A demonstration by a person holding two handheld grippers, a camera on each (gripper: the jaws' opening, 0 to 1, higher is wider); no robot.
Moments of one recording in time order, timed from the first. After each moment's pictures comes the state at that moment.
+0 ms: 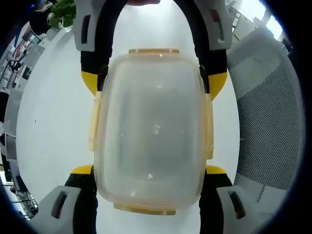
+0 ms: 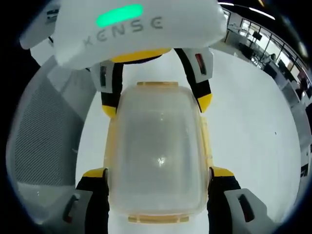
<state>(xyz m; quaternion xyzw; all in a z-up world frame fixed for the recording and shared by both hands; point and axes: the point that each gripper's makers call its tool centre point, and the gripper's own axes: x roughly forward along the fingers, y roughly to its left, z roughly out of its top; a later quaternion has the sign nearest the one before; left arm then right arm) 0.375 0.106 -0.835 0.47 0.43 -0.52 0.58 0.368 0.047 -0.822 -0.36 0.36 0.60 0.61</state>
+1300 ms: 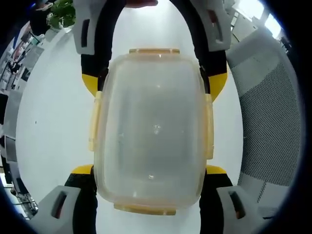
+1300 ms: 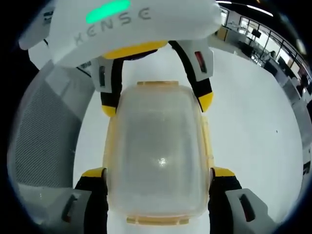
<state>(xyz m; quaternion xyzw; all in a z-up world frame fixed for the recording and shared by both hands) 0.389 0.107 -0.836 0.47 0.42 -0.52 0.58 0.382 0.048 -0.825 -0.35 0.37 0.60 0.61</state>
